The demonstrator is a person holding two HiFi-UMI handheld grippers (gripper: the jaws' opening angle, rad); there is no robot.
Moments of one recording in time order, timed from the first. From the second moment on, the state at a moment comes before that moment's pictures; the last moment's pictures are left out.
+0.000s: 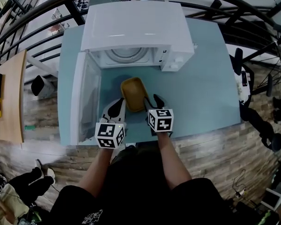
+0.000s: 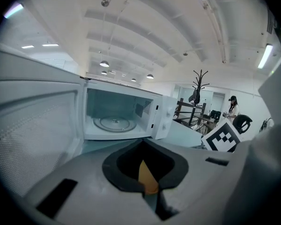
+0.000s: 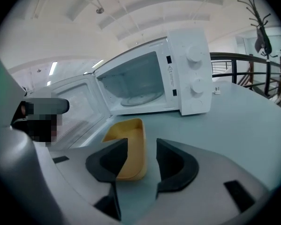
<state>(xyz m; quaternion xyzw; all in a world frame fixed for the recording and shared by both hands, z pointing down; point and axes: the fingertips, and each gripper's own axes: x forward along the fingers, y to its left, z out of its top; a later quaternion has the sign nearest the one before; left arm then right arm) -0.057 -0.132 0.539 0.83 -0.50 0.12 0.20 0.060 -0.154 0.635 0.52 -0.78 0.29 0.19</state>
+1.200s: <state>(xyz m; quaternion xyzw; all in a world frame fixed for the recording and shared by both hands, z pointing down) -0.065 -0.077 0.427 0.88 -0.46 0.05 0.13 0.037 -0.080 0.465 0.53 -0.82 0.19 0.11</state>
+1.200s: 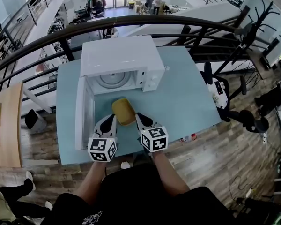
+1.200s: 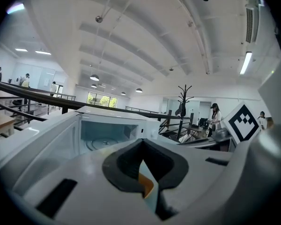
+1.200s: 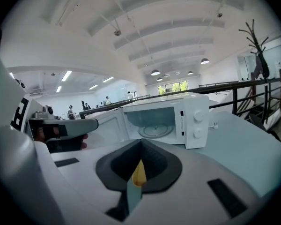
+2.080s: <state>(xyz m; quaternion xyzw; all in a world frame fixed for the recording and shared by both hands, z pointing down) -0.045 -0.070 0.373 0.86 -0.51 0.01 0.09 0.091 -0.067 0.394 0.50 -0.85 0.14 0.07</state>
